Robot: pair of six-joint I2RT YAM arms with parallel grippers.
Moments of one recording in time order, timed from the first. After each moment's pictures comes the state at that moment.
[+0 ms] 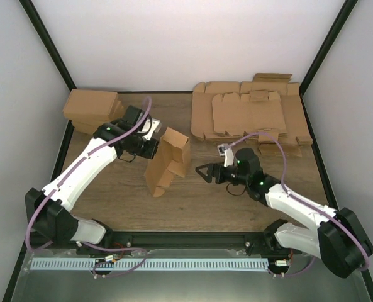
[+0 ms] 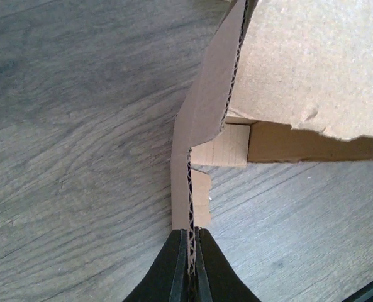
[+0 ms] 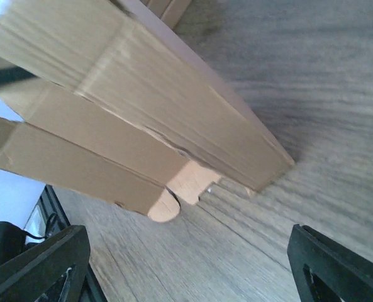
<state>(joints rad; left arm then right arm) -0.50 1.39 1.32 -0.98 0.13 -0.14 0.59 1.08 0.45 0.14 -0.45 0.60</state>
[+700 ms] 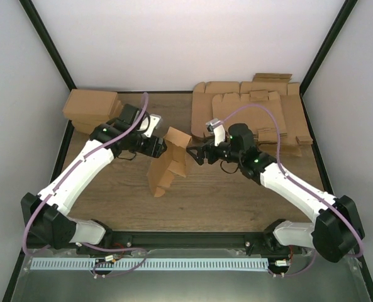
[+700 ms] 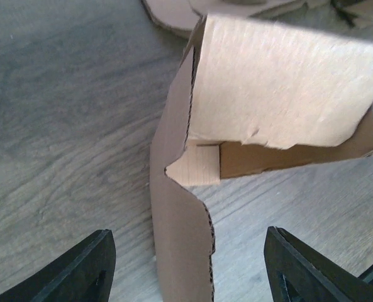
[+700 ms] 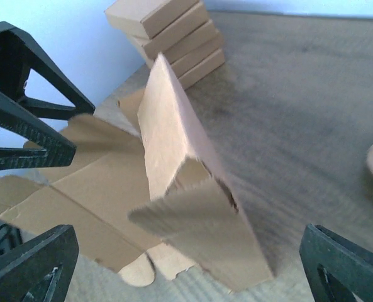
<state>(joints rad) -0.50 1.38 1.33 -0.94 0.20 -0.13 0.58 1.23 0.82 -0.03 -0.43 0.28</state>
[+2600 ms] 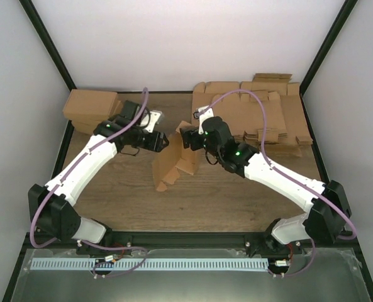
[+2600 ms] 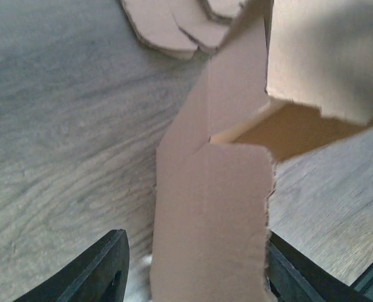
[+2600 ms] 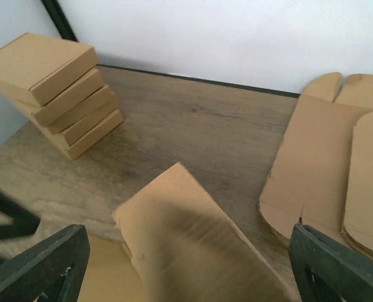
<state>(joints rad) -0.49 1.44 1.33 -0.85 0.26 -0.14 0.81 1.38 1.12 -0.15 0.28 0.28</state>
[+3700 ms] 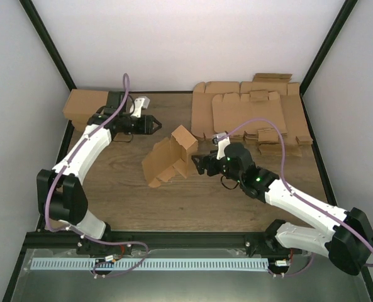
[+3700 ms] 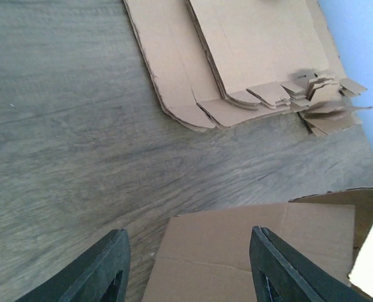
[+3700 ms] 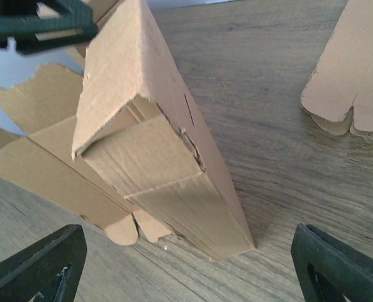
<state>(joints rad) -0.23 1.55 1.34 -0.61 0.52 -0.19 0.76 1.07 0.70 -0.09 0.00 0.44</state>
